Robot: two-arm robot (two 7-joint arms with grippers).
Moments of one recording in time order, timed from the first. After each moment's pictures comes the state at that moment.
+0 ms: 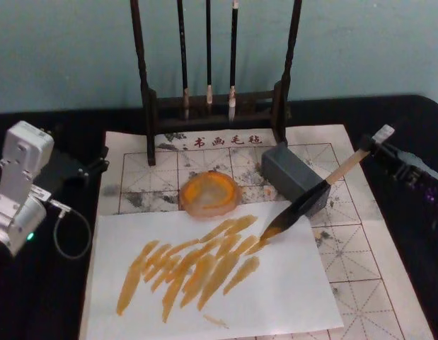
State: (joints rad) left arm -0.20 0.60 0.45 -1.41 -0.25 -0.12 0.03; right arm 0.12 0.72 -0.32 -1.45 1.23 0.07 0.64
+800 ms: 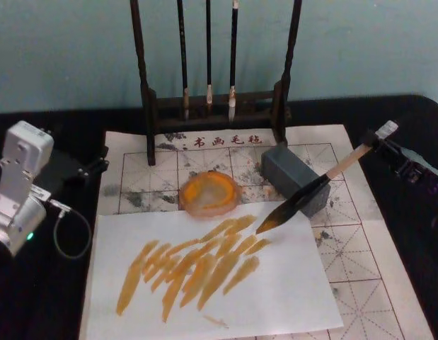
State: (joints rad) left arm -0.20 0.60 0.45 -1.41 -0.25 -0.12 0.03; right arm 0.12 0.71 -0.32 -1.43 1.27 0.06 0.67
